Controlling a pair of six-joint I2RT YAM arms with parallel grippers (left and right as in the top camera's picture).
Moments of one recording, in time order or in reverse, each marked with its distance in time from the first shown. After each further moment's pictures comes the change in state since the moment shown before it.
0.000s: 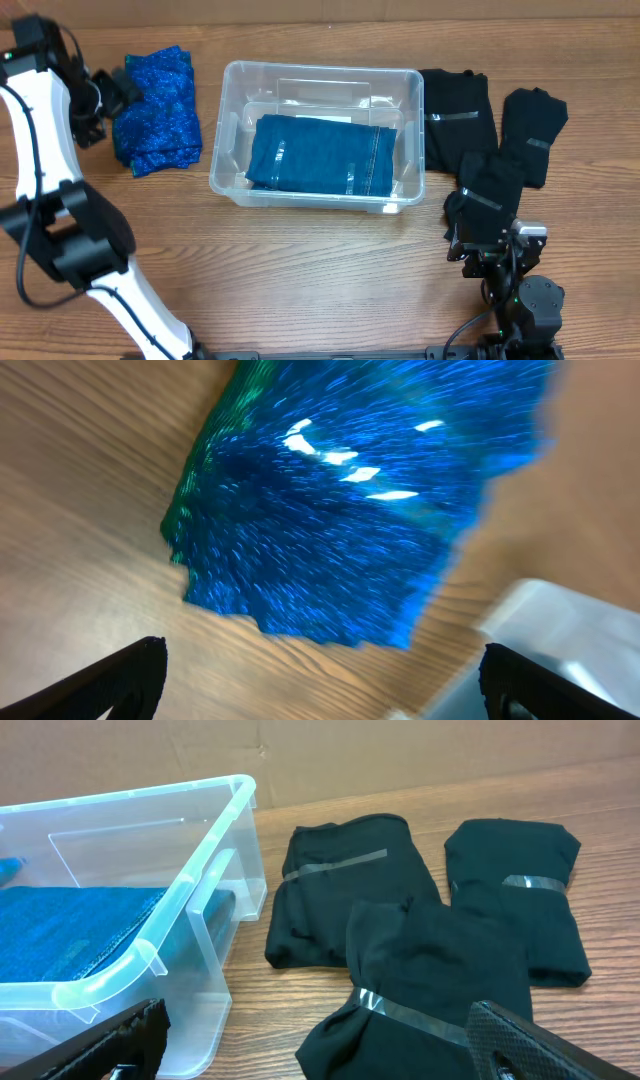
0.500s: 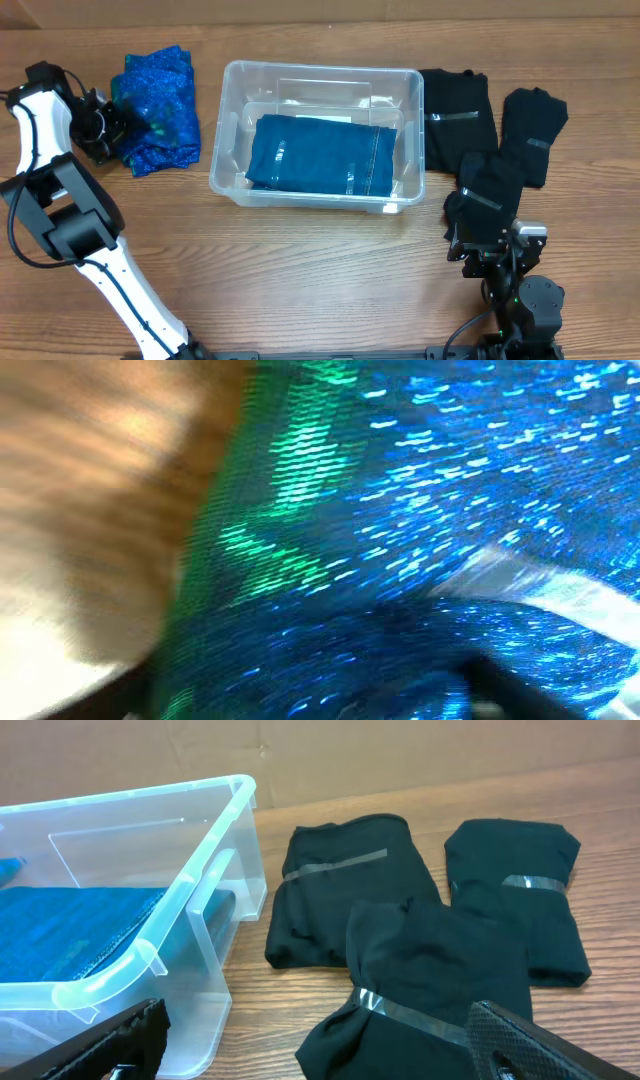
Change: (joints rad) left arm 0.074 0.231 0.001 0.134 0.156 0.190; right arm 0.000 0.000 0.000 0.000 0.000 0.000
